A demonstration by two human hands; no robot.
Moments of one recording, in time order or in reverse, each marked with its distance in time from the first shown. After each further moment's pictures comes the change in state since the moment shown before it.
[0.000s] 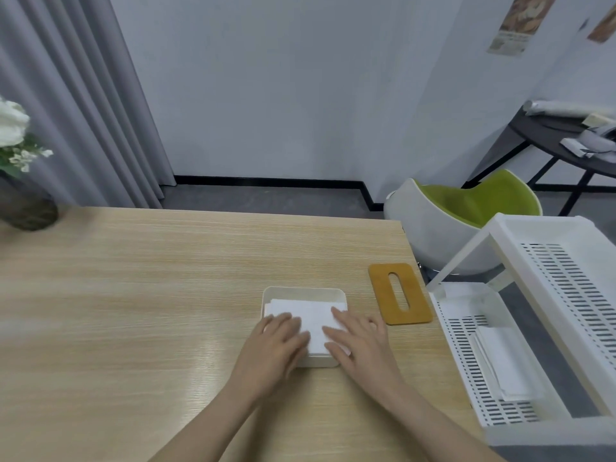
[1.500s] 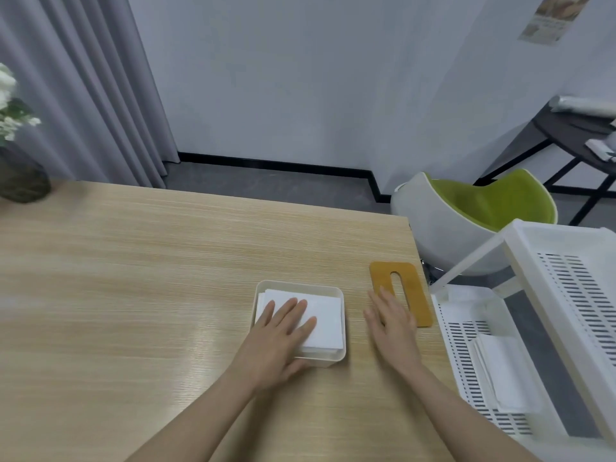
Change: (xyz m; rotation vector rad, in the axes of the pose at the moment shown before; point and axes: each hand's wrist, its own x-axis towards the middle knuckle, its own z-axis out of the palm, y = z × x) left_hand 0.020 0.006 0.008 0.080 -0.304 -0.010; right_hand 0.026 0.090 0.024 0.213 0.039 0.387
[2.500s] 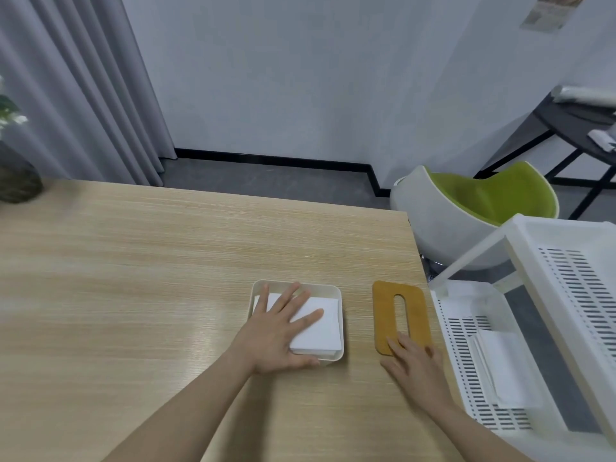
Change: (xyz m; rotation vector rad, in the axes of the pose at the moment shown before) left_hand 0.029 -0.019 0.024 -0.101 -0.248 0.026; right_hand -0.049 0.075 0.004 -0.306 -0.213 0.035
